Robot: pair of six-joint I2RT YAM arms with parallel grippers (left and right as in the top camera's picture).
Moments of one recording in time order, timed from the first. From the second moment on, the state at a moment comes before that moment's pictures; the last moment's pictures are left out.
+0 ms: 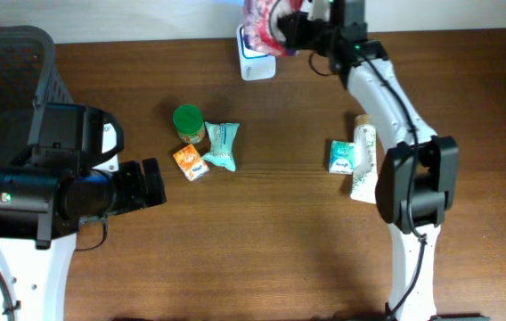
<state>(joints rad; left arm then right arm) -0.11 1.28 1.66 -1.58 0.05 -0.31 0.20 2.32 2.08 -0.21 -0.44 0.36</state>
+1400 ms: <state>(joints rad) -0.11 1.28 1.66 -1.58 0.05 -0.31 -0.61 2.22 2.09 -0.86 -0.17 0.51</state>
